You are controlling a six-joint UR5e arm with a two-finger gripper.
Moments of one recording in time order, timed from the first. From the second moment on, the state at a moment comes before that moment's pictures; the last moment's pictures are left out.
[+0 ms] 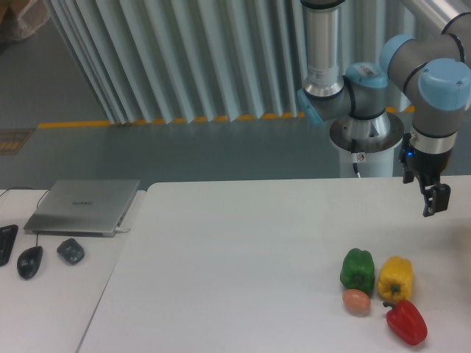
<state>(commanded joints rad) 2.52 -1.73 -1.58 -1.48 1.54 1.64</state>
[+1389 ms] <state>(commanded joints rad) 2.41 -1.76 -1.69 -1.16 1.52 1.34</state>
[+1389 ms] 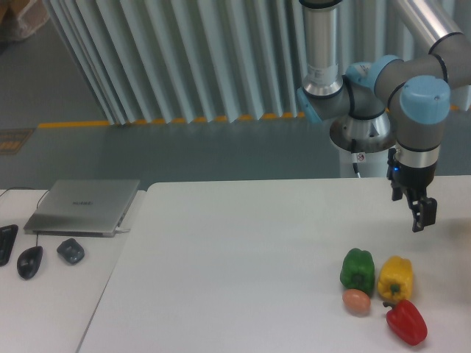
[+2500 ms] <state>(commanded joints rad) 2.43 -1.95 -1.52 -0.91 1.52 0.20</state>
